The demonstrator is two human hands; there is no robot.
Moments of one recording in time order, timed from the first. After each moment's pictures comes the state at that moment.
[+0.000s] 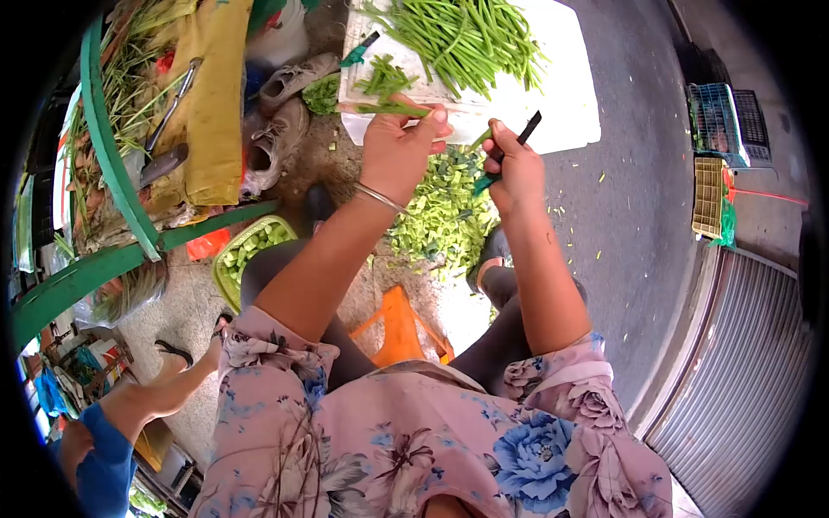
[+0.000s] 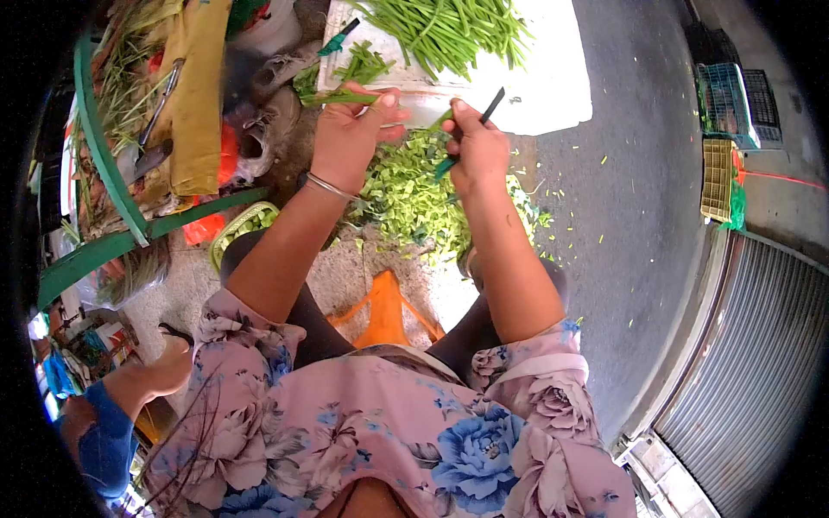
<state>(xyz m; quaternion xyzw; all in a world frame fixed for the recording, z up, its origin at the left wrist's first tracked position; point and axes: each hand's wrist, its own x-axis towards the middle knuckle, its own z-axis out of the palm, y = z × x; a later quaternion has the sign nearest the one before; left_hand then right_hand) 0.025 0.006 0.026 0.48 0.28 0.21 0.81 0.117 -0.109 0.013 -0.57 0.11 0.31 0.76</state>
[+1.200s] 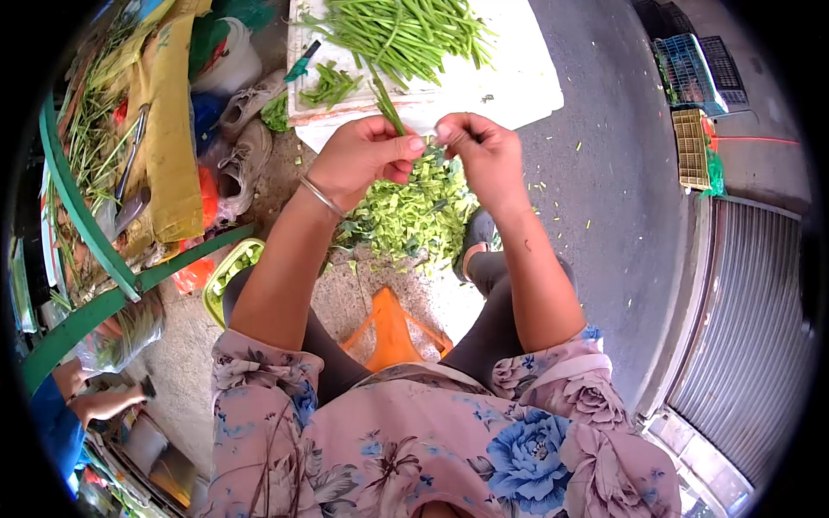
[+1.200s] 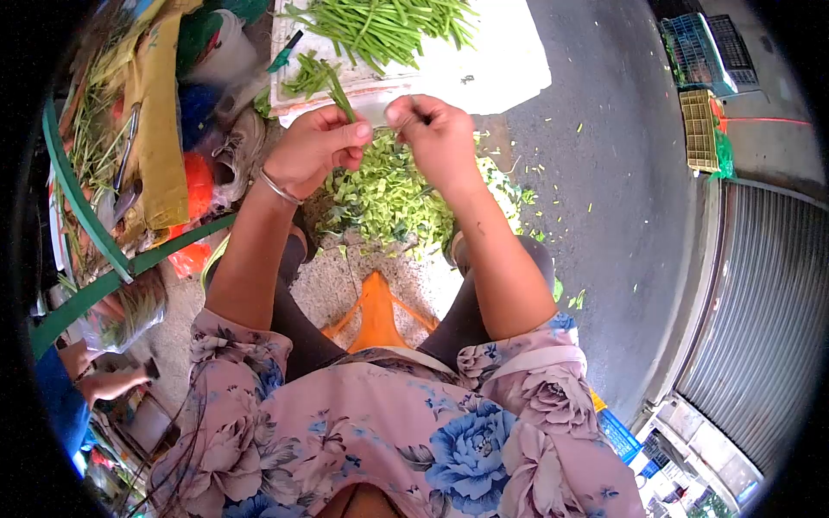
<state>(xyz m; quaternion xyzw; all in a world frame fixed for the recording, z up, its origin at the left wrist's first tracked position) 0.024 0.012 0.038 0.49 0.20 -0.07 0.84 0.111 -0.137 0.040 -0.72 -0.17 0.24 0.63</state>
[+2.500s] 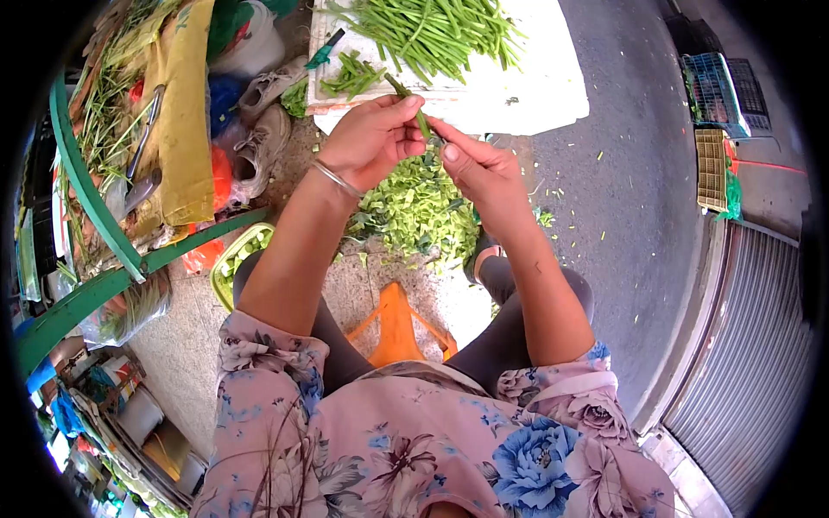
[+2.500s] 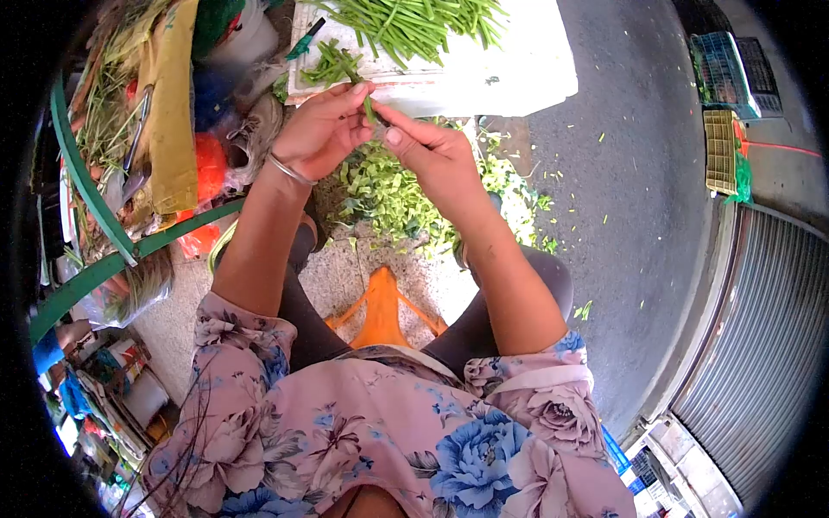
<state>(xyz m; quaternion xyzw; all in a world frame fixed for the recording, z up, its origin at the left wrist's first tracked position) 0.037 0.025 0.021 0.35 0.20 -0.02 0.92 0.092 -0.139 0.047 -0.60 -0.17 0.41 0.66</state>
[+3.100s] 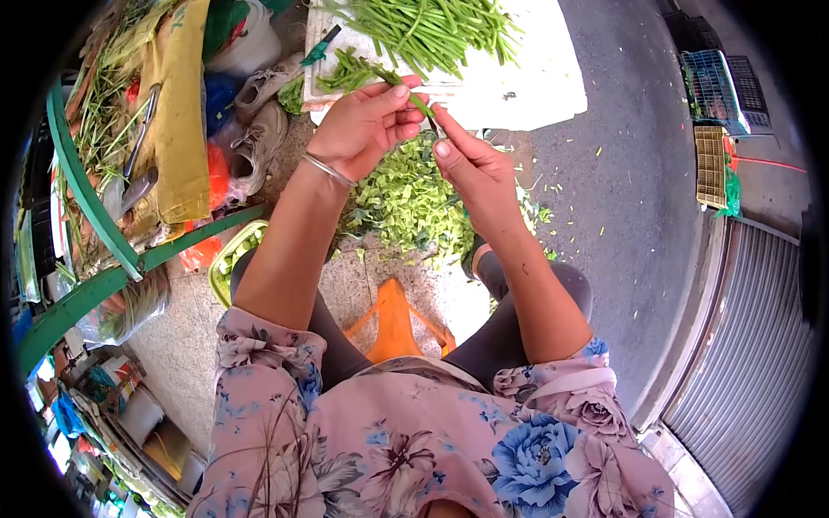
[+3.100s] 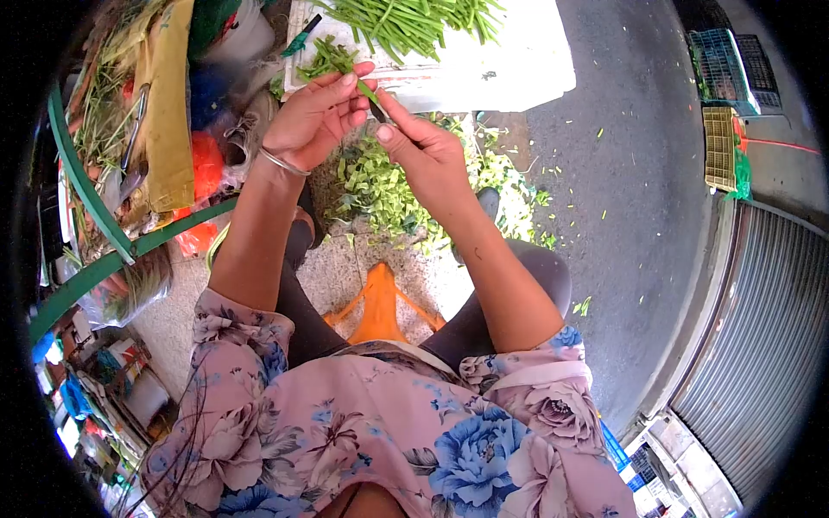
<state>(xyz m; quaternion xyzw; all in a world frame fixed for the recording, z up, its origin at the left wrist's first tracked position) 0.039 0.028 0.027 0.37 0.18 0.01 0.91 0.083 -0.137 0.040 -0.61 -0.19 0.34 0.70</state>
